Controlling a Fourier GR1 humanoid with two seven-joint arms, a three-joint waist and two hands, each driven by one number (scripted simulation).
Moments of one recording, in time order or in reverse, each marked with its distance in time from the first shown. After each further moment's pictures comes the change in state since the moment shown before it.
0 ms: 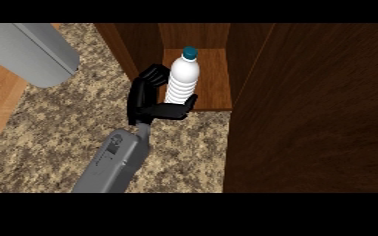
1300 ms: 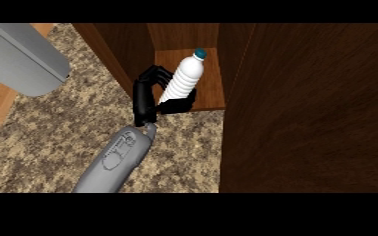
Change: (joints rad) left arm -0.073 0.061 -0.152 0.116 -0.233 0.440 0.091; right arm -0.038 -0.003 0.029 0.048 -0.002 0.031 -0.015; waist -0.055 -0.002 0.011
